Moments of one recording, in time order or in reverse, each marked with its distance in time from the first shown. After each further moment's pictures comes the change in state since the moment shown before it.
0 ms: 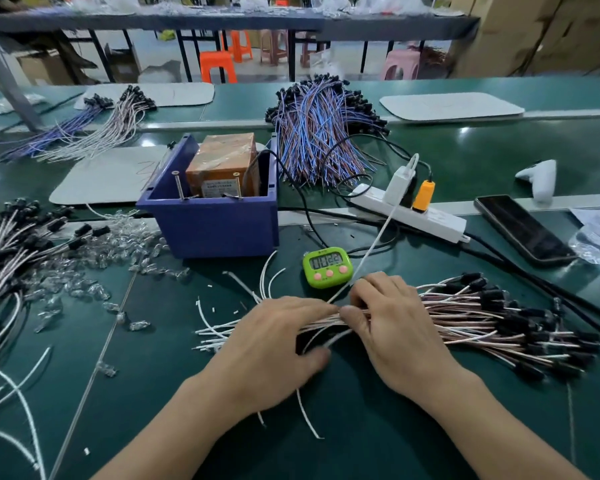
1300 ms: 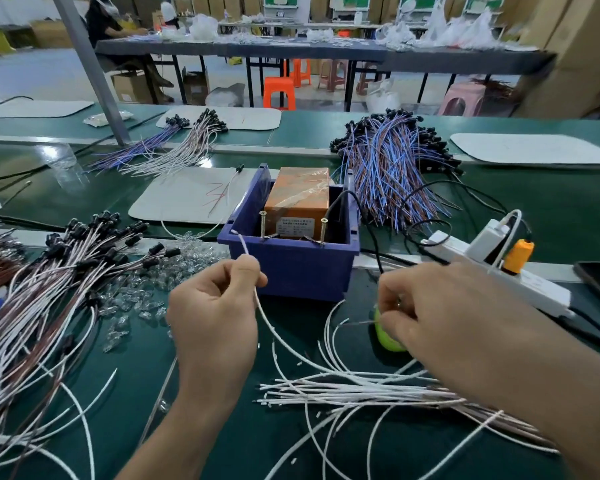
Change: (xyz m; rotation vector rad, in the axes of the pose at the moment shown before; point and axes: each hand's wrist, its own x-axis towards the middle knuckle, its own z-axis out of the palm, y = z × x) left_hand 0.003 -0.052 -0.080 -0.719 1.049 -0.559; right_hand 0.085 -0.098 -0.087 -0.185 -0.242 -0.039
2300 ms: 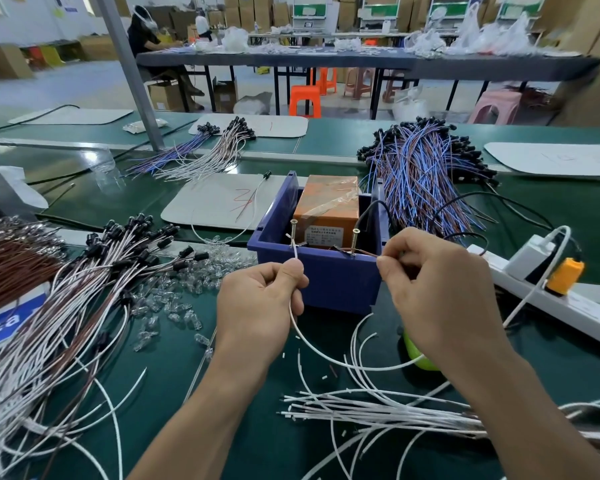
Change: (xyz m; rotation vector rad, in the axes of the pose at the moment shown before) left_hand 0.022 -0.006 0.008 0.114 -0.192 -0.144; right_hand 0.052 -0.011 0.046 0.441 0.595 -0.038
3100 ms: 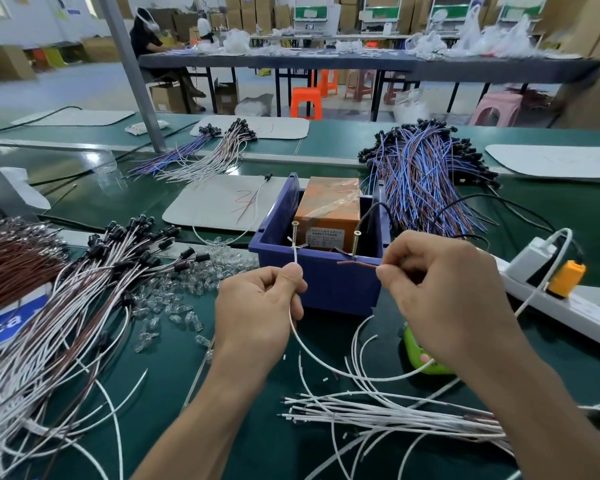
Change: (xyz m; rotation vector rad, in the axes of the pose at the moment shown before) left_hand -0.002 -0.001 -0.002 0.050 0.030 0.017; right_hand 0.001 -0.006 -0.013 0.012 -0.090 0.015
